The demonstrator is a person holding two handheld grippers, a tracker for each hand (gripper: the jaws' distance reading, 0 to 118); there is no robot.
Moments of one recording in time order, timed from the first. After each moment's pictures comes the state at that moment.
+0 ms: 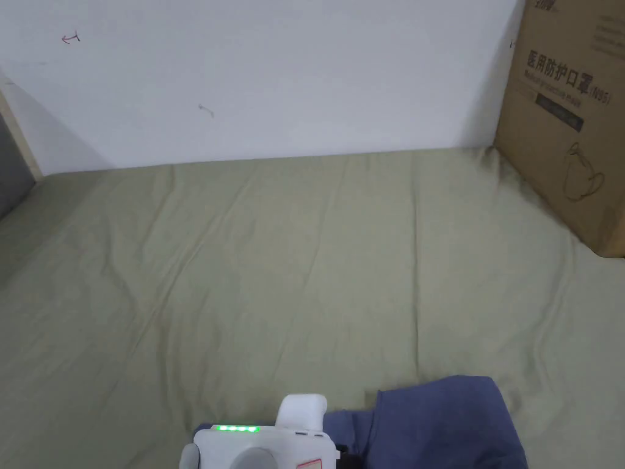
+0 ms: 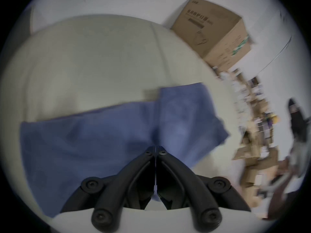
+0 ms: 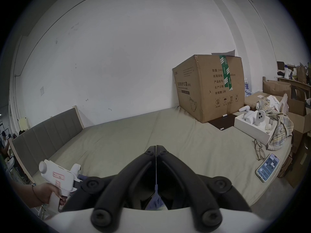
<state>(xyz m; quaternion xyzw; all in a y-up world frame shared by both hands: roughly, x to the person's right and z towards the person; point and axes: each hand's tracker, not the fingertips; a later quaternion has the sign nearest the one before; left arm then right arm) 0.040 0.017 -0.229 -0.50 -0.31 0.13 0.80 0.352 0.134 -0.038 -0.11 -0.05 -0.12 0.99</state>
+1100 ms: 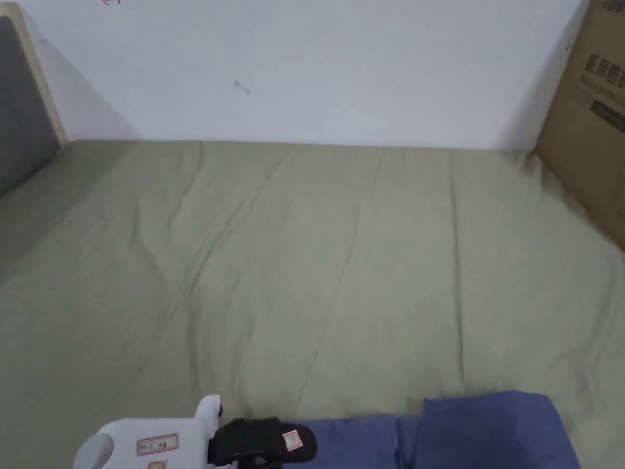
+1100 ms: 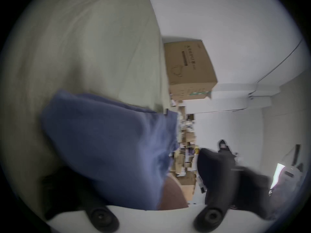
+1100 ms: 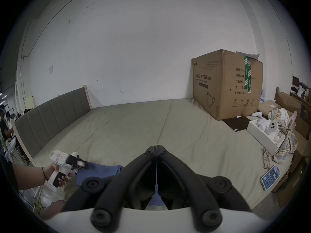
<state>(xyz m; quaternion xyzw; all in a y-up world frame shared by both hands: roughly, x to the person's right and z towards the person) -0.139 -0.072 -0.284 -0.50 -0.40 0.45 0.63 0.301 0.148 -0.074 -0.18 0.01 -0.06 0.98</state>
